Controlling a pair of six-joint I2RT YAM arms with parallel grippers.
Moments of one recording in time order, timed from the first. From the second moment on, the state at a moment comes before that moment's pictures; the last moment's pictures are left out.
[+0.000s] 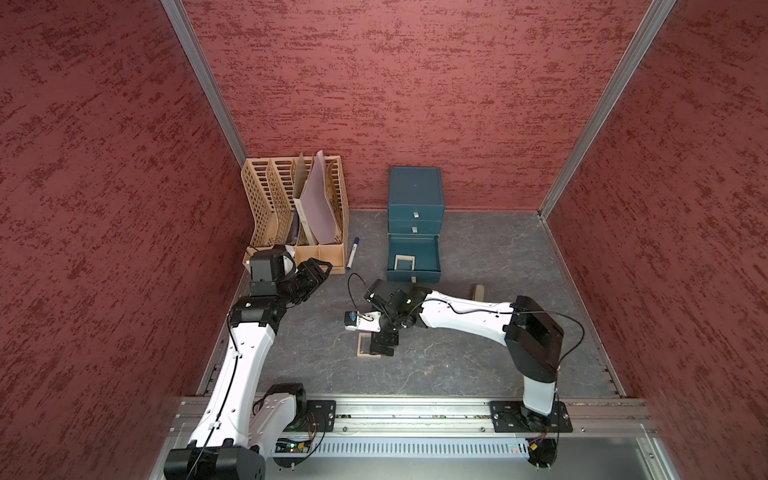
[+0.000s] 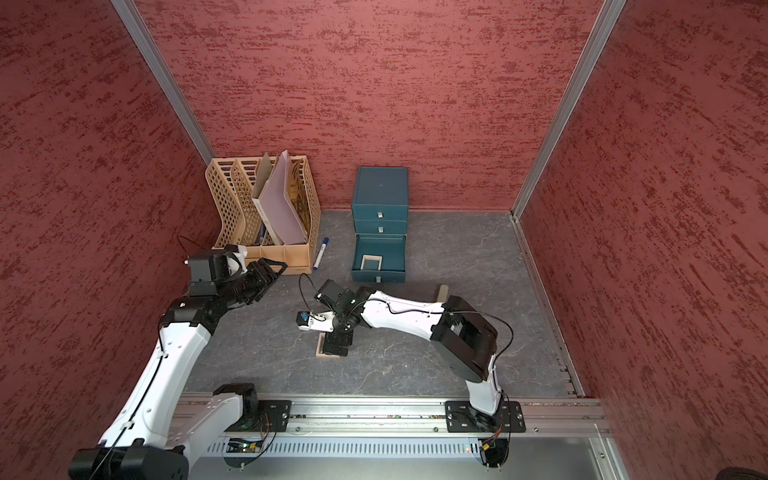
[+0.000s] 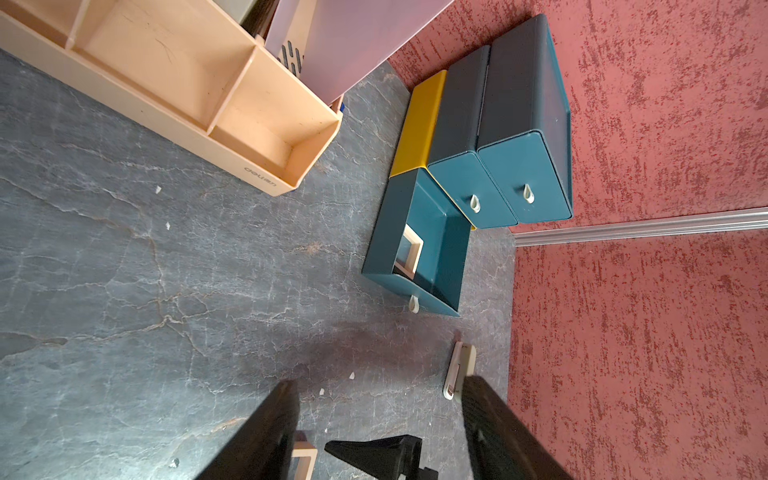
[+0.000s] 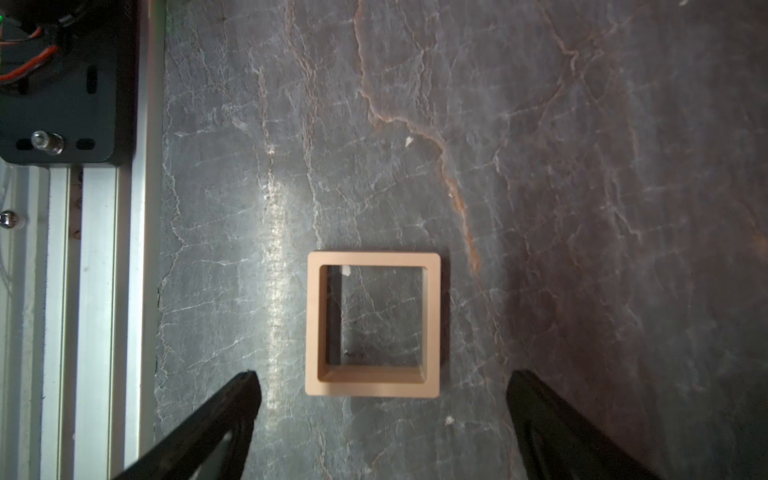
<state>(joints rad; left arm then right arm) 0.06 0.95 0.88 -0.59 0.45 -0.77 1.06 1.93 1.42 -0.61 -0.25 -0.46</state>
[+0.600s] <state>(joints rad) 0.09 0.94 0.89 -0.62 0.47 -0.76 1.10 2.04 1.50 -0.63 -0.19 -0.49</state>
